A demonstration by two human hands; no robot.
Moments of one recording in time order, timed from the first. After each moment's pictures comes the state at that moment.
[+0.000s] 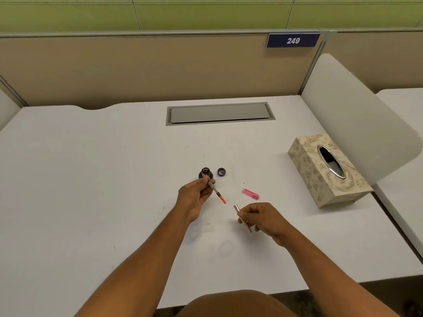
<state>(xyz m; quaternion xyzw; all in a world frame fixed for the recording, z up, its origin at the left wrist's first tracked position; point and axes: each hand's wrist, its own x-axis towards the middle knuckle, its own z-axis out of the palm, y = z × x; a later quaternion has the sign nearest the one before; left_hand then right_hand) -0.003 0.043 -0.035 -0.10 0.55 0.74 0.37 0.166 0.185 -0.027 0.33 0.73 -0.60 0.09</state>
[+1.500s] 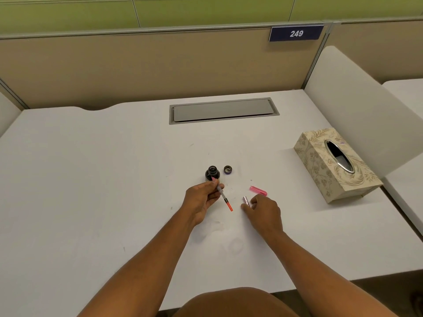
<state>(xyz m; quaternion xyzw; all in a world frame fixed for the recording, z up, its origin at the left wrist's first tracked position) -0.005 0.031 -0.039 -0.08 0.57 0.71 0.42 0.132 0.162 -0.076 0.44 0.85 -0.29 -0.07</state>
